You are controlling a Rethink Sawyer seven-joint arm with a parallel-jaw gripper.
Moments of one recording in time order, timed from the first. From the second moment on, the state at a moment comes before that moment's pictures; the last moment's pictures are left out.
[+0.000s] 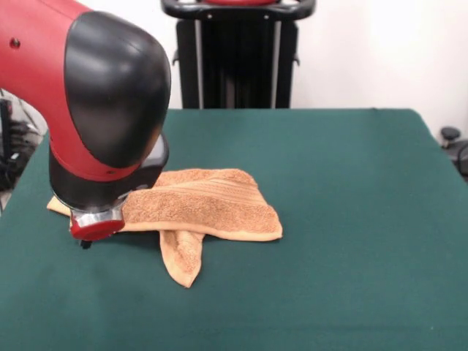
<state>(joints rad) -0.18 0.02 -0.53 0.60 0.07 1.23 2.60</state>
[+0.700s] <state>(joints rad) -0.18 0.04 -0.53 0.60 0.07 1.23 2.60</state>
